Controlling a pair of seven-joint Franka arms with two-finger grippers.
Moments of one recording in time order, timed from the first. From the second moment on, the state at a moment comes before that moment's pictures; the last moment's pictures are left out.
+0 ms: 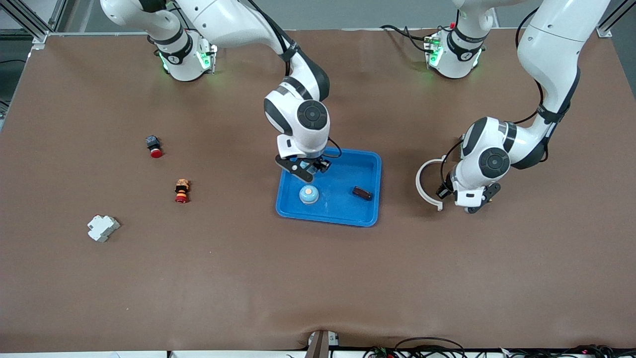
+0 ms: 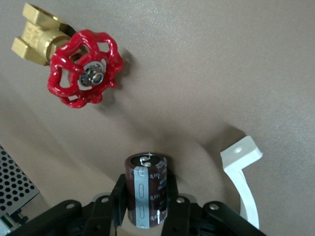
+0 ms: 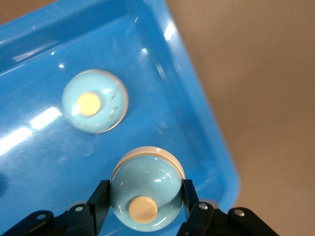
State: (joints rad) left arm 0.13 0.48 -0.33 -2.12 0.25 2.41 -1.09; right arm 0.84 0.66 -0.06 -1.54 0.04 2.05 1.31
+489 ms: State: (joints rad) left arm 0.13 0.45 -0.37 -2.04 0.25 2.36 -1.10; right arm 0.53 0.46 -0.07 -1.54 0.01 1.82 0.69
